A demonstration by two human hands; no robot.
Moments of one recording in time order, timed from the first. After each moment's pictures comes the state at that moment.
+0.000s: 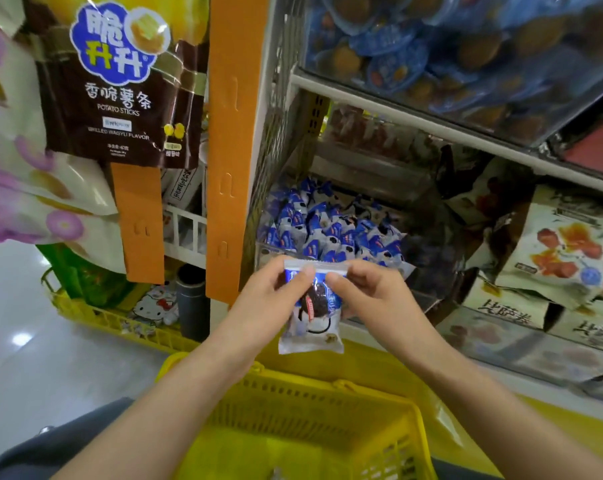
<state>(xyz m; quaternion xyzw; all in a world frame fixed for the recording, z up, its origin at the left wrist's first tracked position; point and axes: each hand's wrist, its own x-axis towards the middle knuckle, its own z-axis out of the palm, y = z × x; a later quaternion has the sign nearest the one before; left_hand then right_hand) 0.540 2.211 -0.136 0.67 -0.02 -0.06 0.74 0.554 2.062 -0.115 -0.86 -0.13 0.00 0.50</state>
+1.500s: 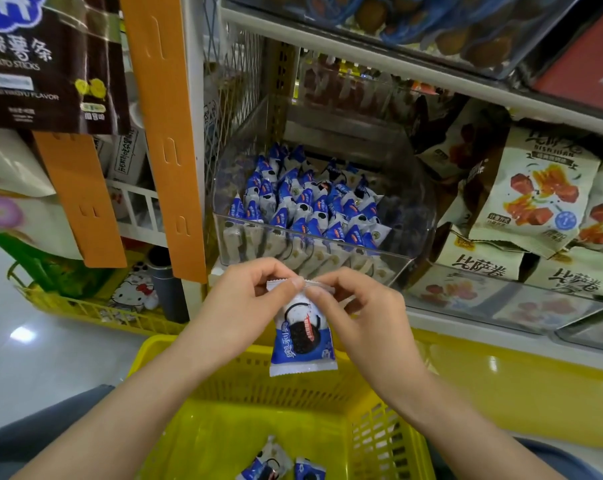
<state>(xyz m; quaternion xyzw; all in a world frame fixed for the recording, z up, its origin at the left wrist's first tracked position) 0.527 2.194 -0.144 0.80 -0.09 -0.02 0.60 0.516 2.039 -0.151 -0.89 -0.17 -0.15 0.39</state>
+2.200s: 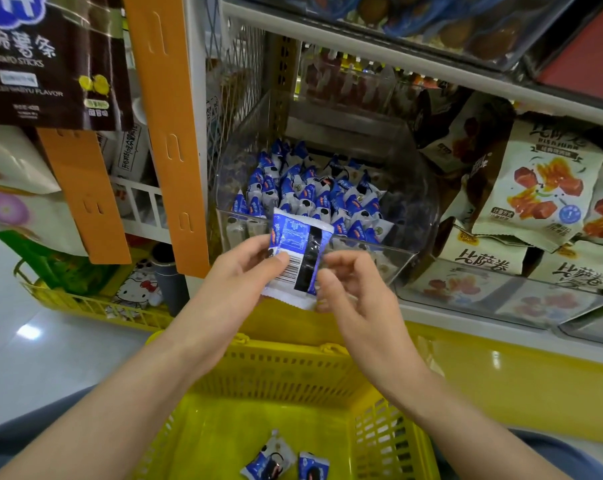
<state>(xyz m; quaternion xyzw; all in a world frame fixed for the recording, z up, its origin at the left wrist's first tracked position) 0.529 2.199 -0.143 0.66 -0.01 -0.08 0.75 0.512 2.048 -0.148 -0.81 -0.10 -0.06 0.57</state>
